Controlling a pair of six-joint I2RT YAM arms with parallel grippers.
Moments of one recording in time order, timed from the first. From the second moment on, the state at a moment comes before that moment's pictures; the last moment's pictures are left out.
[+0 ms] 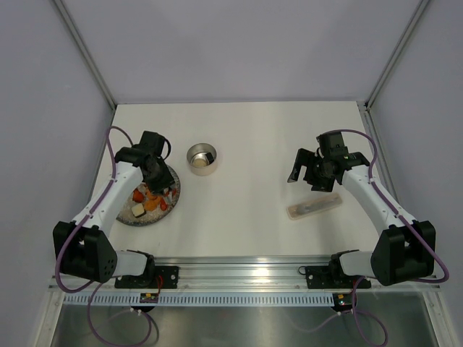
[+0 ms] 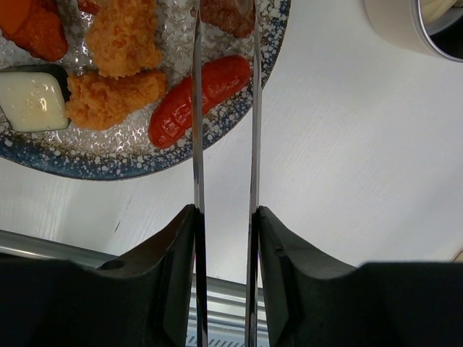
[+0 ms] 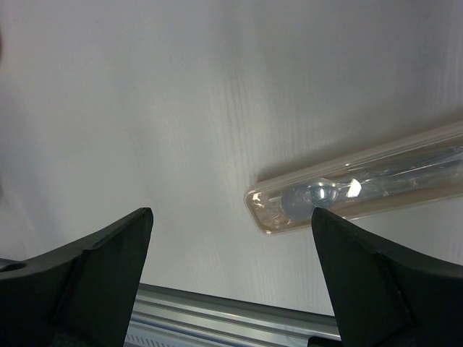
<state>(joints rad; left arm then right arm) -0.22 1.33 1.12 -1.03 -0.09 -0.72 0.20 1.32 1.03 -0.75 -0.16 0.48</state>
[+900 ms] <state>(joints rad) -0.19 1.30 1.25 -1.13 -0.13 -0.68 0.21 1.33 1.03 -0.75 -0.16 0.48</state>
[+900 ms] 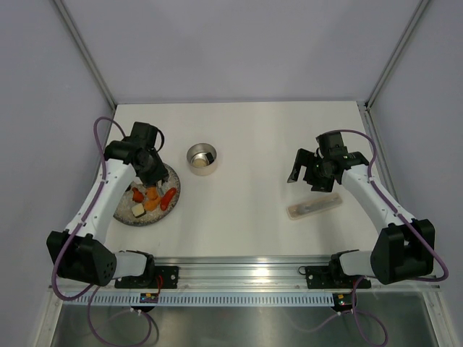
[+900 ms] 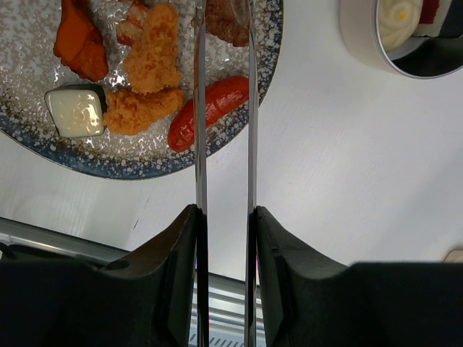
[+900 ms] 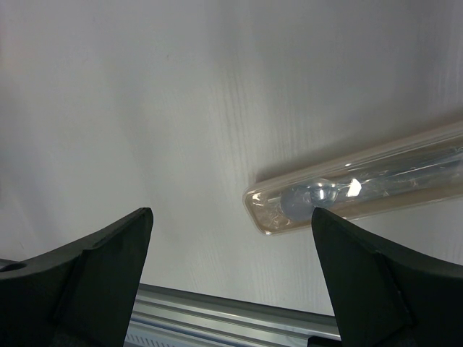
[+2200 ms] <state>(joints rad) -0.37 1.60 1.49 -0.96 0.01 -0.69 0.21 1.33 1.03 -0.75 -0.15 0.48</state>
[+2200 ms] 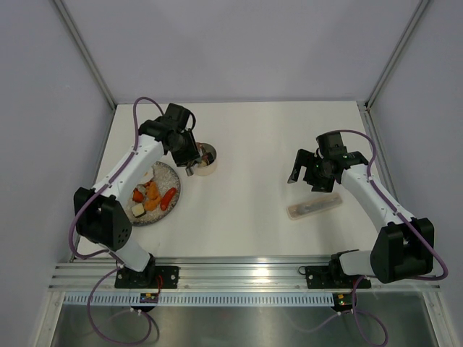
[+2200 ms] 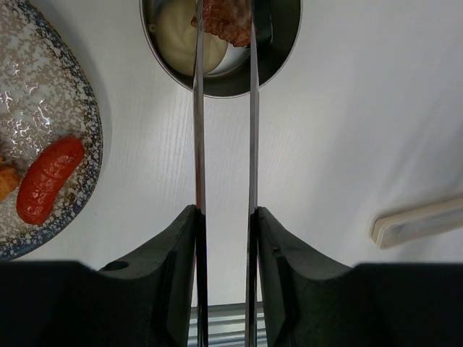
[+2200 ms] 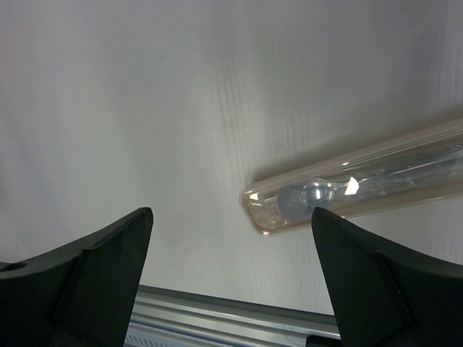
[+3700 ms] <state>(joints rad) -0.61 1.50 1.57 -0.99 -0.04 -0.60 0.21 1.17 1.00 -0.79 -0.08 0.53</state>
